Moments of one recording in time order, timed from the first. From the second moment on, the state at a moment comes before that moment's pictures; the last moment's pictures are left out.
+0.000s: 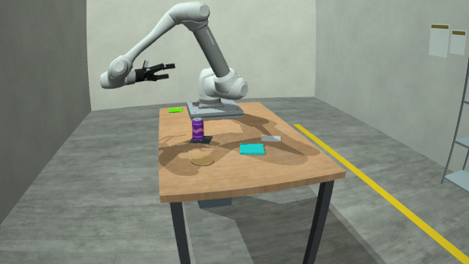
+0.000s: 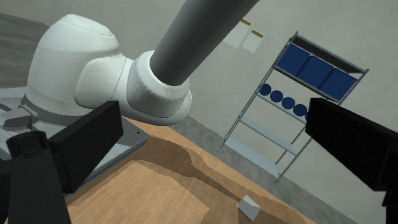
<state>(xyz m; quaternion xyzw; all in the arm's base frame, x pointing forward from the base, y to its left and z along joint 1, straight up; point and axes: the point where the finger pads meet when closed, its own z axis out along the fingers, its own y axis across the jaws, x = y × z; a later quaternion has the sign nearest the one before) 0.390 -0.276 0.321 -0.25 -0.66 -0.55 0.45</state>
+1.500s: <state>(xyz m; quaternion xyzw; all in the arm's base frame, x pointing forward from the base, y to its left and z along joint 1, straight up) 0.541 -0.154 0.177 0.17 -0.89 -0.32 0.27</state>
